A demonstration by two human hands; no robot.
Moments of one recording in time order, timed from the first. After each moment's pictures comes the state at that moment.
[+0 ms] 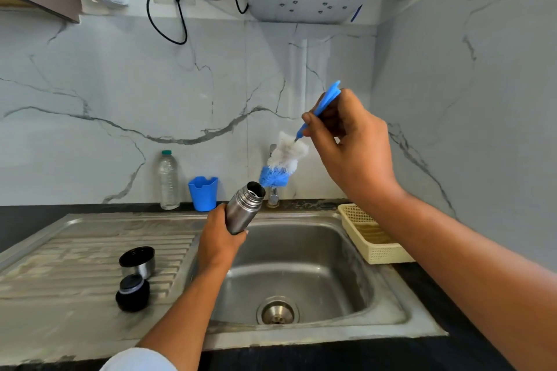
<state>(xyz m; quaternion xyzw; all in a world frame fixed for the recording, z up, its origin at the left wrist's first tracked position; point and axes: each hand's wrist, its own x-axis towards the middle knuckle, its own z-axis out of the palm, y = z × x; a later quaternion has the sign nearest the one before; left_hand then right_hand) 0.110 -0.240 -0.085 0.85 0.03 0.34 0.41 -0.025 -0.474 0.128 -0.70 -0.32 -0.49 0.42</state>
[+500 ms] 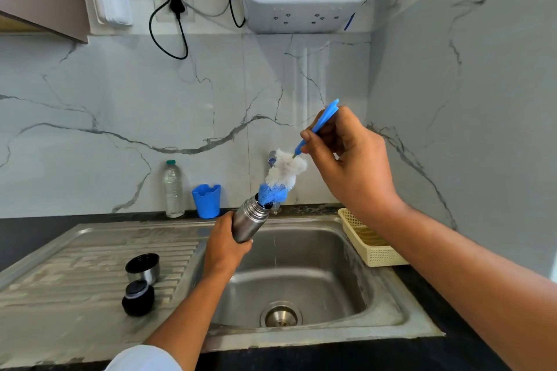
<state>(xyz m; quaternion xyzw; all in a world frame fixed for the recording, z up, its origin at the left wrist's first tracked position) 0.103 -0.249 -0.082 0.86 0.00 0.31 0.40 -0.043 -0.490 0.120 -0.70 -0.33 -0.47 0.43</state>
